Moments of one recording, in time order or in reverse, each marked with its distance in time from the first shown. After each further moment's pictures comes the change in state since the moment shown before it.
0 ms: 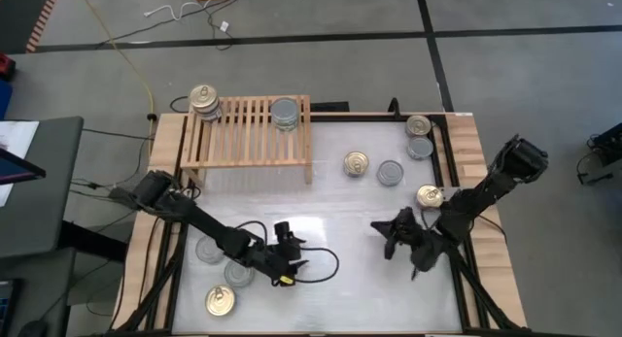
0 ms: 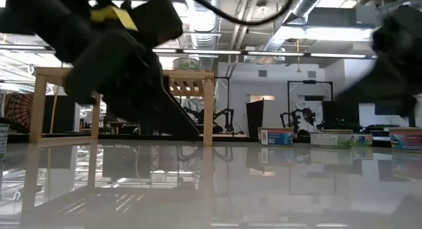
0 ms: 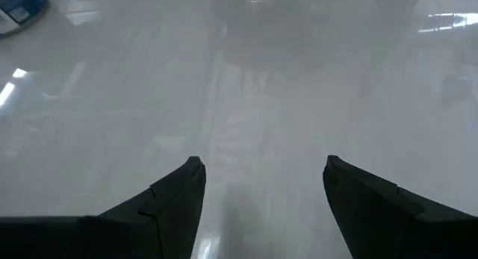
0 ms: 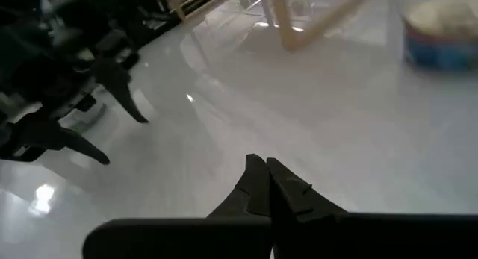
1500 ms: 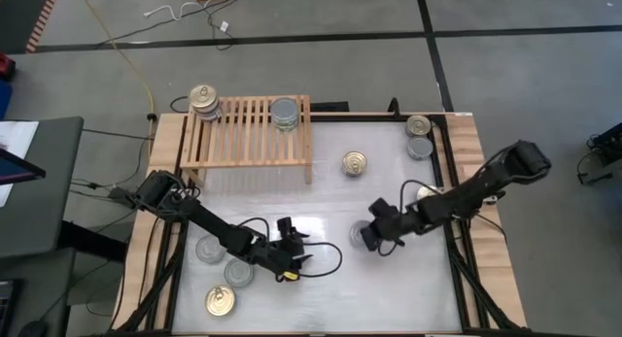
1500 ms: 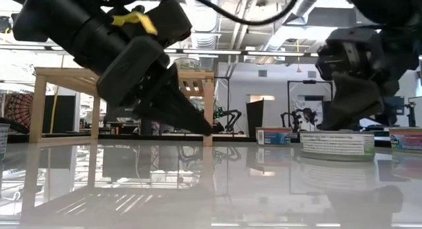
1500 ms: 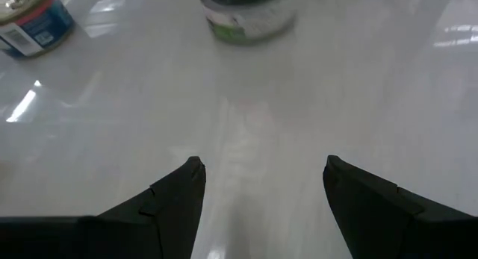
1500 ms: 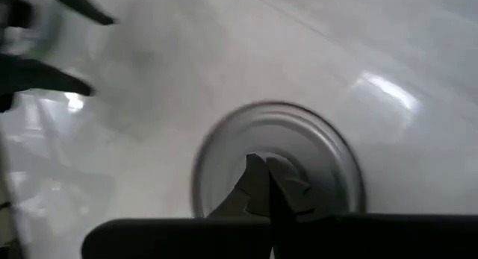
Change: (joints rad) left arm 0.027 0.009 0.000 0.064 -0.035 0.039; right arm -0.328 0.015 0.148 -0.234 -0.744 0.093
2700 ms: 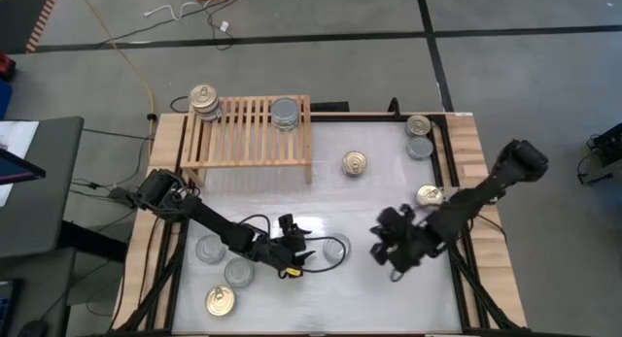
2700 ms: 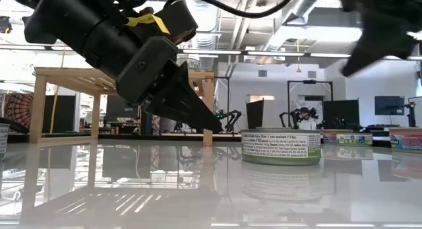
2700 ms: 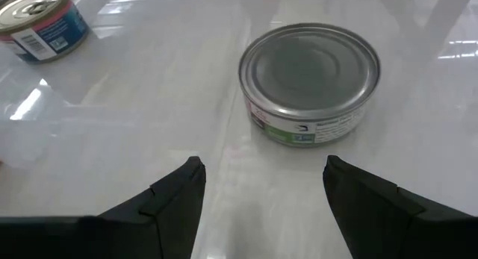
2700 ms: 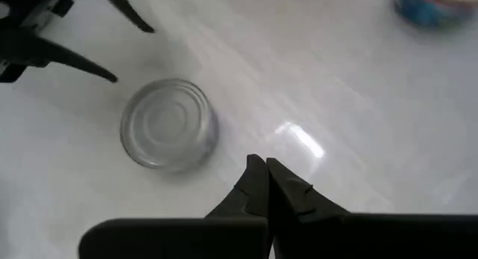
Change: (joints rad) left arm 0.026 0.000 0.000 0.020 -0.002 0.003; right arm 0.273 -0.017 0.355 -0.699 0.346 0.117
